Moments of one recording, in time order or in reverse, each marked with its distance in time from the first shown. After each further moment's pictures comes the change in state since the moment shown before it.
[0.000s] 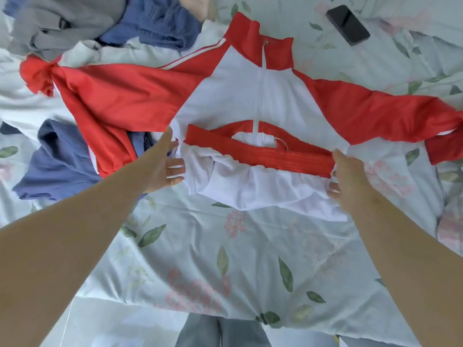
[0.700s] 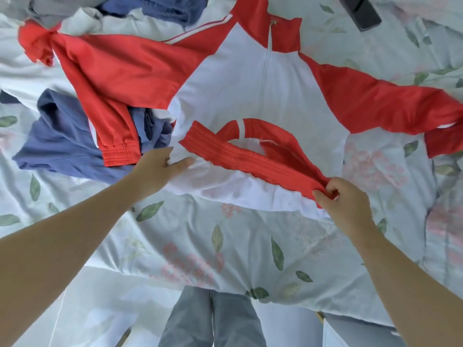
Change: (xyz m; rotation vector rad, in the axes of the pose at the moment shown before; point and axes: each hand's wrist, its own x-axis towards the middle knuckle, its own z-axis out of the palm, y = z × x) left_hand -0.060 -0.052 0.003 0.788 0.180 0.610; right_hand -0.031 0.068 -0.046 -0.795 -0.037 -0.764
